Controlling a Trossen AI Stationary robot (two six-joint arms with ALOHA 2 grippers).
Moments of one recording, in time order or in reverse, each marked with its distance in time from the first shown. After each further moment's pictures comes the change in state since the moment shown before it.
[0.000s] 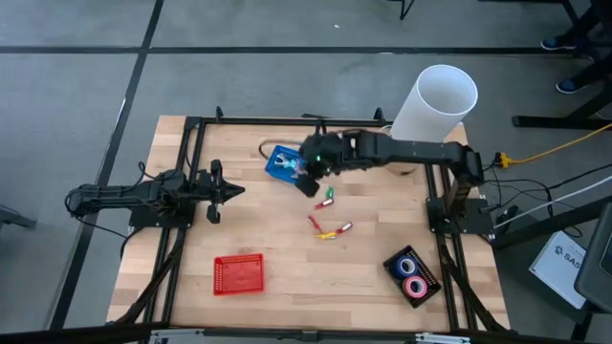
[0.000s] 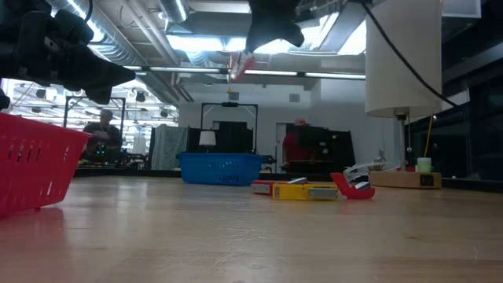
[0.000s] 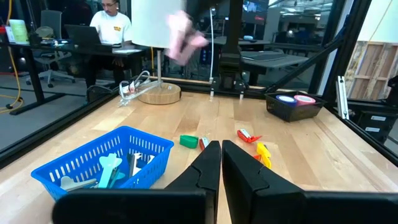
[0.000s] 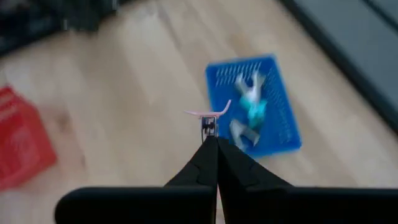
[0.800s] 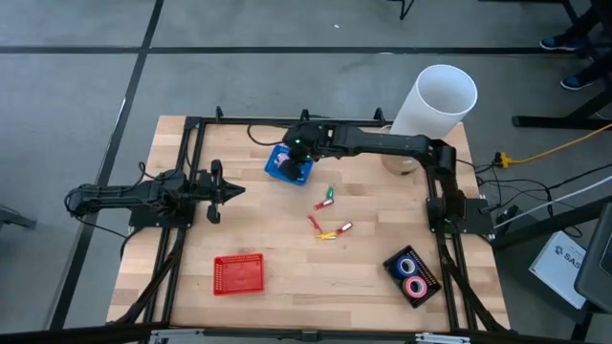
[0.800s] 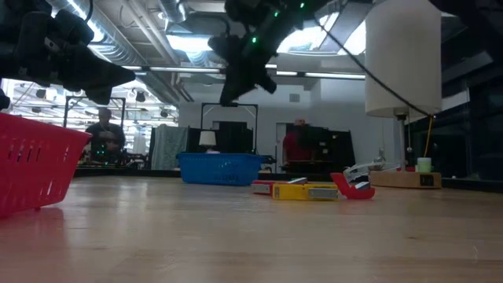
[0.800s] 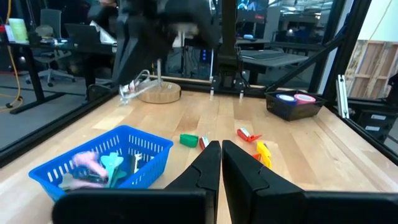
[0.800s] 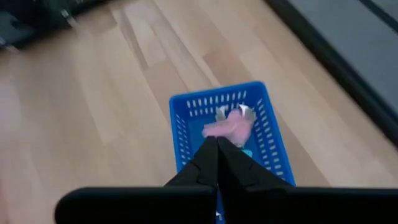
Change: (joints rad) left arm 0.000 0.005 0.000 0.001 0.001 0.000; right arm -0.154 0.208 -0.014 0.248 -0.088 -0.106
